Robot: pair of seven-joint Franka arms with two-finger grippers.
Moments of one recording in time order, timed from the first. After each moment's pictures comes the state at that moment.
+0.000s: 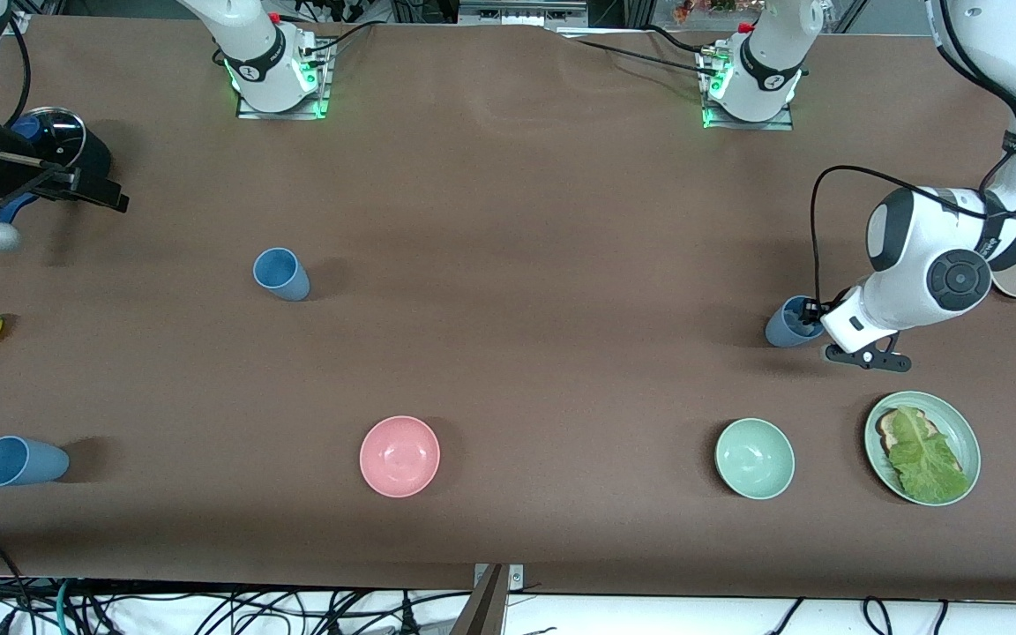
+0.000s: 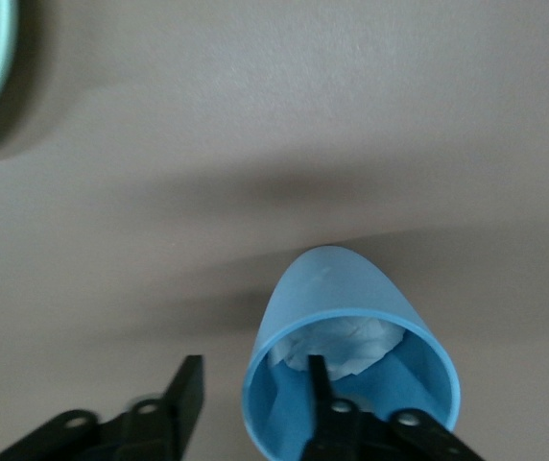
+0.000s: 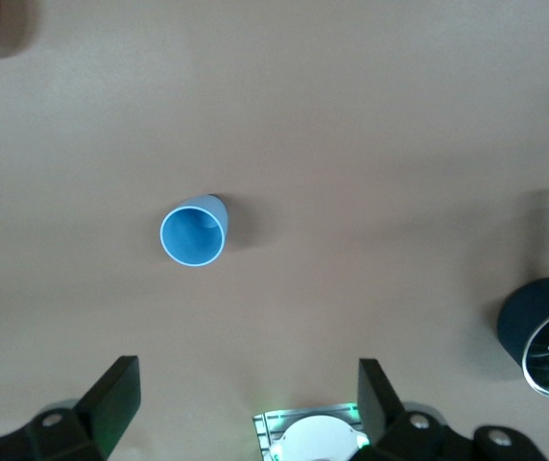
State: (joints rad) left arm 0.22 0.40 -0.20 -2.00 0.19 2.19 0.07; right arm 0.10 0.04 -0.11 -1.60 0.03 1.45 0.16
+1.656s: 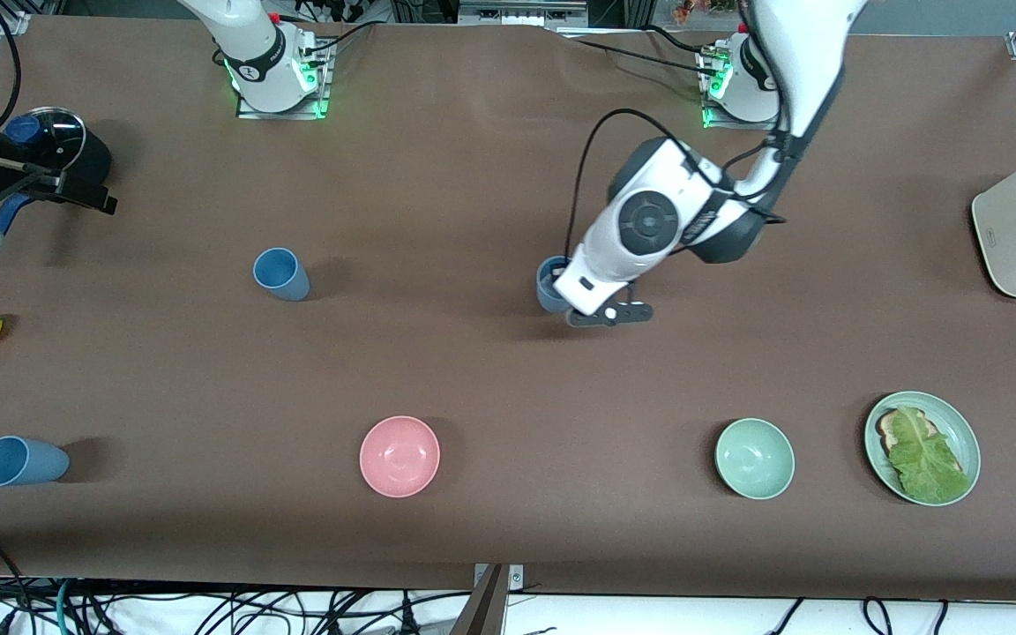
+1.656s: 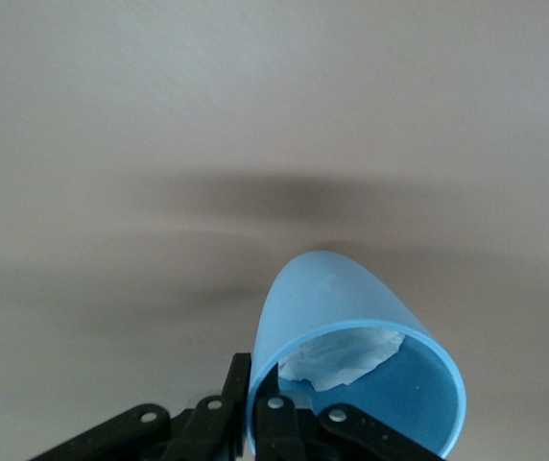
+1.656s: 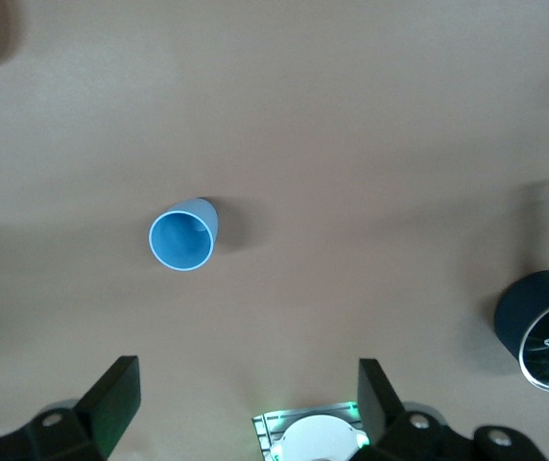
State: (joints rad) left arm -0.35 0.56 -0.32 -1.66 -0.07 2.08 -0.72; right arm 0.10 0.05 -0.13 -1.60 0.03 1.44 0.16
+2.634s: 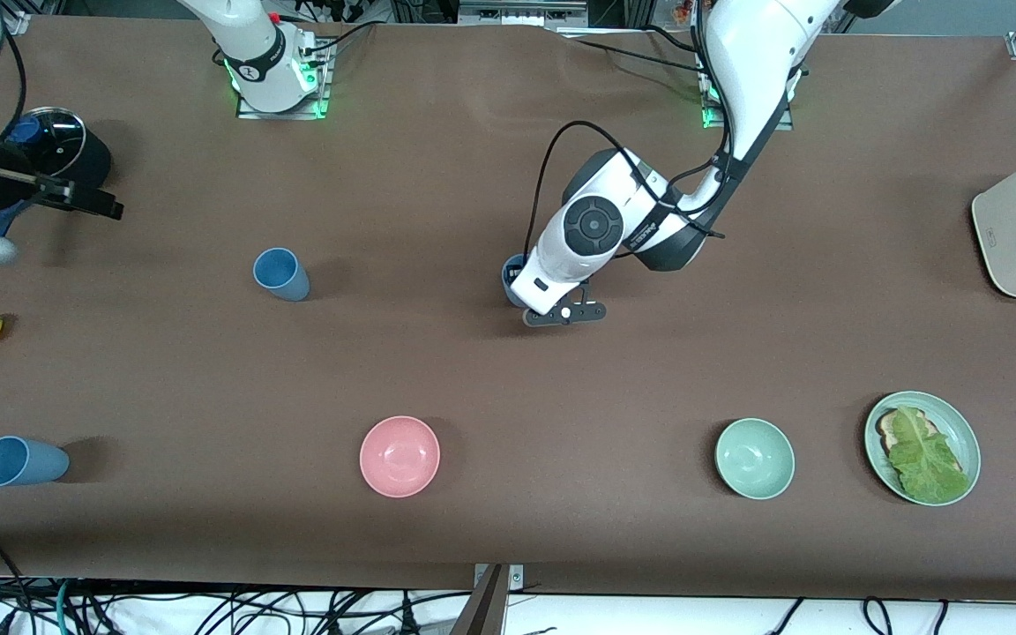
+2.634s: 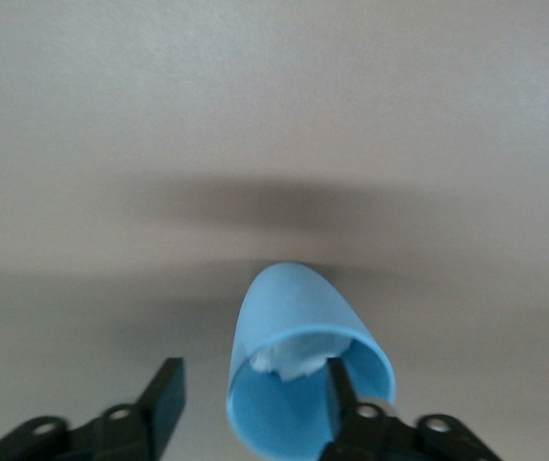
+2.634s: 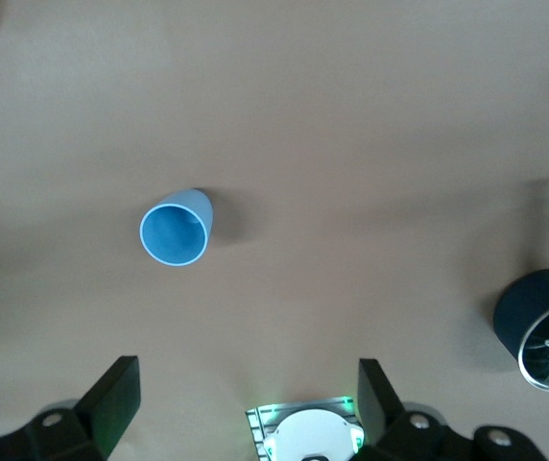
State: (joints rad) left arm -0.41 0.61 -0.32 -1.57 -0.07 2.09 -0.78; right arm 0.11 0.11 -0.14 -1.61 0.03 1.45 0.14
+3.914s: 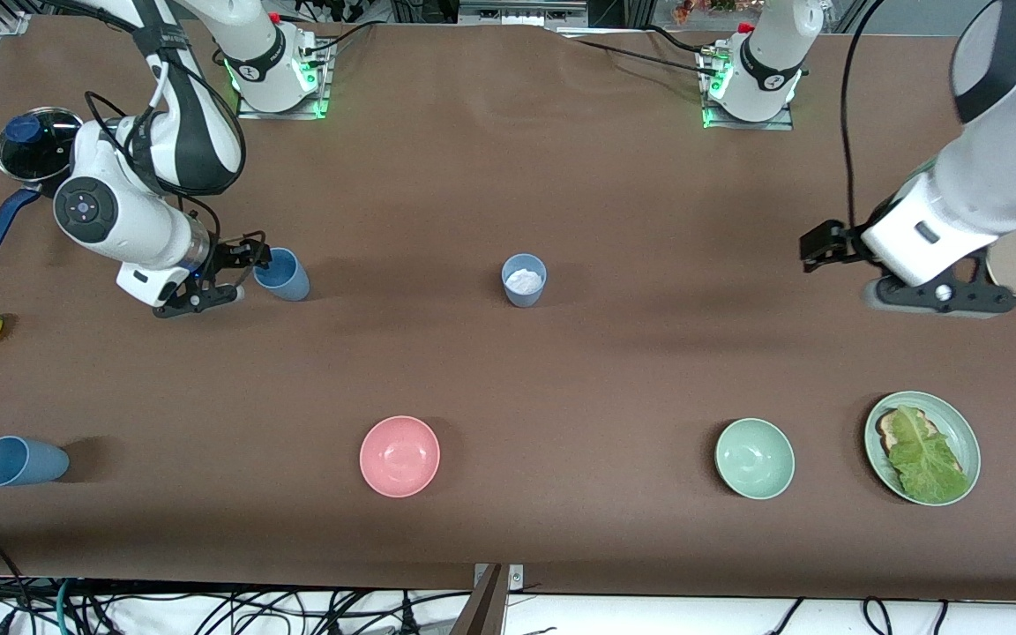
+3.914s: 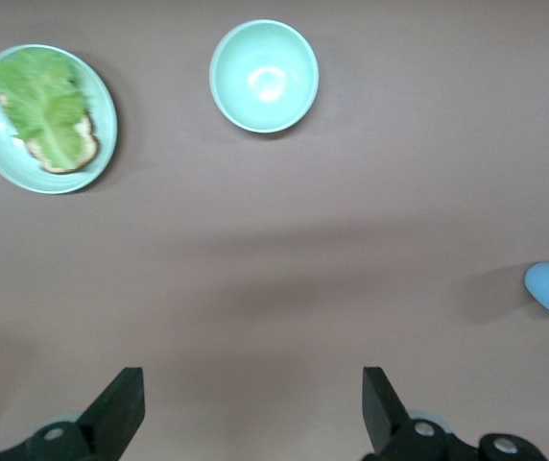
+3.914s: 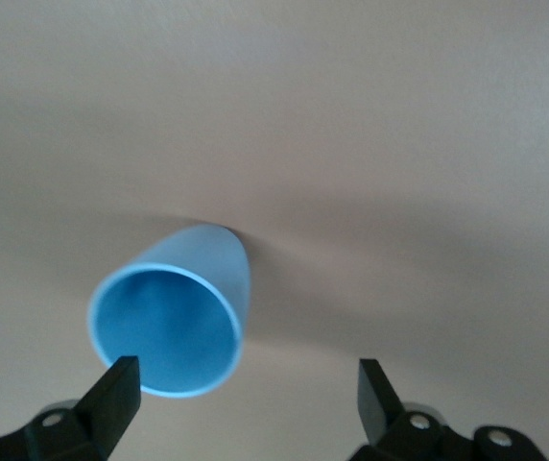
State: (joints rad) left arm 0.03 0.22 -0.23 -1.38 0.07 1.51 -0.13; right arm 0.20 0.16 -0.10 -2.18 0.03 2.15 -0.17
